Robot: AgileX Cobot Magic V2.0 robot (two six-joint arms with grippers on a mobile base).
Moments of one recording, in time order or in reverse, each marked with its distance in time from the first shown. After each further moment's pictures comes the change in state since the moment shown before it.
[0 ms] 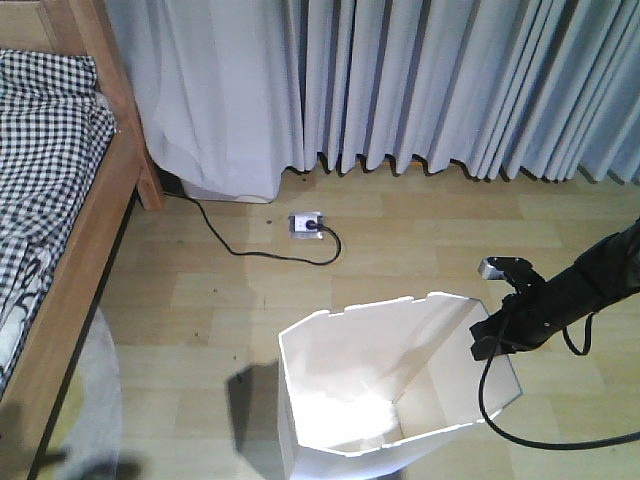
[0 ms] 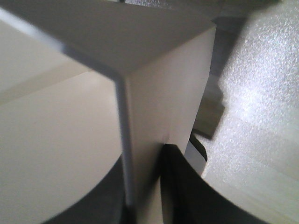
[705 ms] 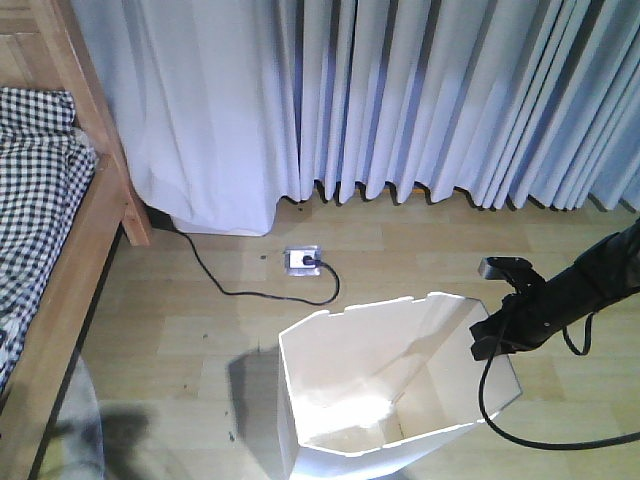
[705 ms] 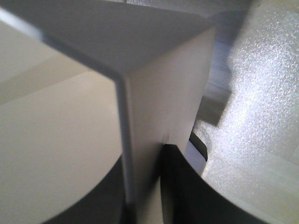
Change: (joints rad) left arm 0.000 0.000 0.000 0.000 0.000 0.000; right arm 0.000 0.000 0.000 0.000 0.000 0.000
